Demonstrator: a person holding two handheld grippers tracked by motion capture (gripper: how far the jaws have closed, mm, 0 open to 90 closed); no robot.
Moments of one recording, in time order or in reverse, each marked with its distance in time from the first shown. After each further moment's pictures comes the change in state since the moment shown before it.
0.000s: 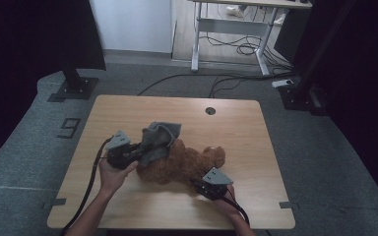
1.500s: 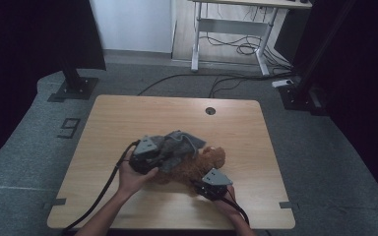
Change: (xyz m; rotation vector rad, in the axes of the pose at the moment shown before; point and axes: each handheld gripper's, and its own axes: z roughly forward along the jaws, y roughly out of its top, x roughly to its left) left arm -0.018 -0.015 0.015 0.075 -0.005 0.055; right arm 0.002 0.000 0.000 0.007 -0.005 -0.015
